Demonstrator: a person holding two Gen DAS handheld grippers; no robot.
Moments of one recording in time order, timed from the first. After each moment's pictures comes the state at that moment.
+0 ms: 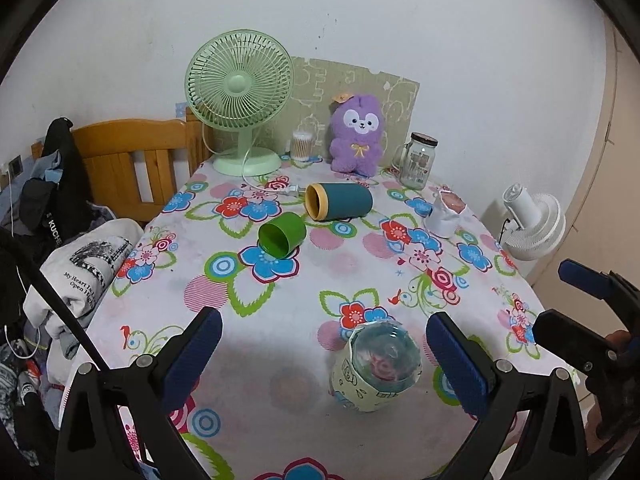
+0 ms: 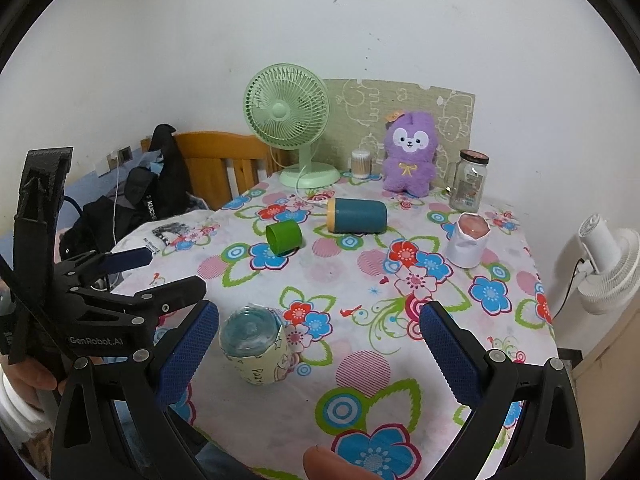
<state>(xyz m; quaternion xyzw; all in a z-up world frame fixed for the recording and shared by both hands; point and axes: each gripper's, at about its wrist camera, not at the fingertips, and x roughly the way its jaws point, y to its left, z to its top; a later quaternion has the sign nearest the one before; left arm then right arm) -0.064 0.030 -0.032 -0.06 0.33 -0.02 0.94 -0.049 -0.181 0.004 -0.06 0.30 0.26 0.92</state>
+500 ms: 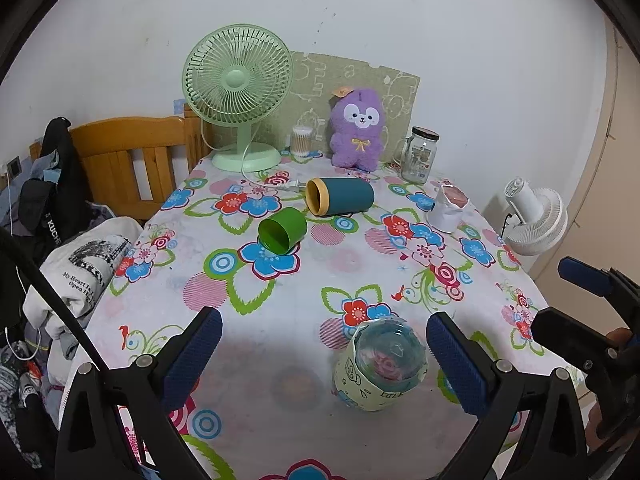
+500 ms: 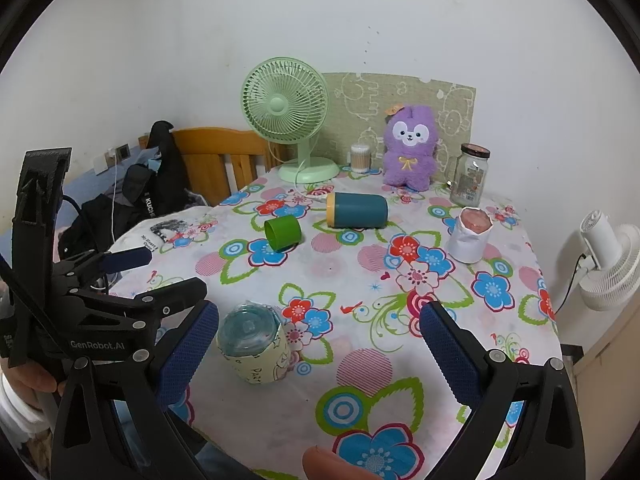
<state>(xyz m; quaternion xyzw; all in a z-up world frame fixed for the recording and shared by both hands) -0.060 0.030 -0.037 -0.06 0.34 -0.02 0.94 -0.044 -0.181 -0.001 -0.05 0.31 0.26 0.91</state>
